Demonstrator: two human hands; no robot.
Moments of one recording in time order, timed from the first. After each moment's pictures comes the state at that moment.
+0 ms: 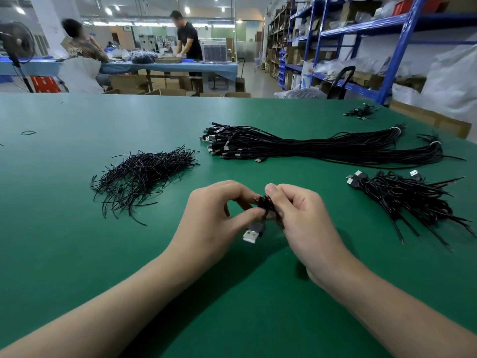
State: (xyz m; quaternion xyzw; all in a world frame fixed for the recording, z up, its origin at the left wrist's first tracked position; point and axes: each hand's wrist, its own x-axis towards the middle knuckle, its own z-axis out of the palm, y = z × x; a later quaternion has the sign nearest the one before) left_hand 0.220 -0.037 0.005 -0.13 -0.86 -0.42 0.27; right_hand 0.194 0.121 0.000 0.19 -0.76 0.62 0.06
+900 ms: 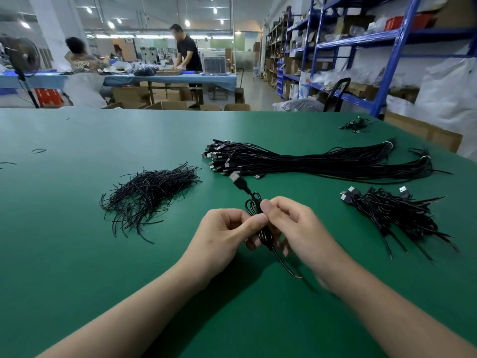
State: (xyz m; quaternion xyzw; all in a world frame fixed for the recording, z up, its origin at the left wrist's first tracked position) left_hand 0.214 -0.029 0.006 -0.08 -0.77 -0.63 0.08; right_hand 0.190 0.135 0.023 0.23 -0.76 0.61 -0.06
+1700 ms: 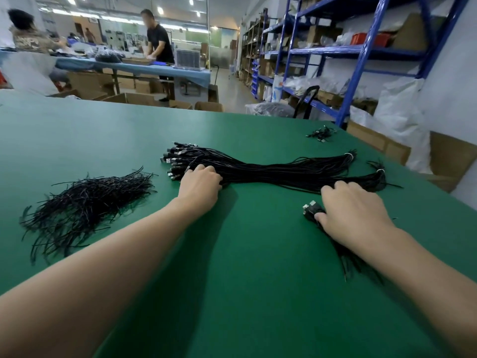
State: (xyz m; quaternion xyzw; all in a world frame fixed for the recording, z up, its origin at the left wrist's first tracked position) left_hand 0.015 -0.026 0.006 -0.04 -0.99 0.01 0.15; right_hand 0.112 0.245 0.077 0.04 -0.98 -0.16 0.11
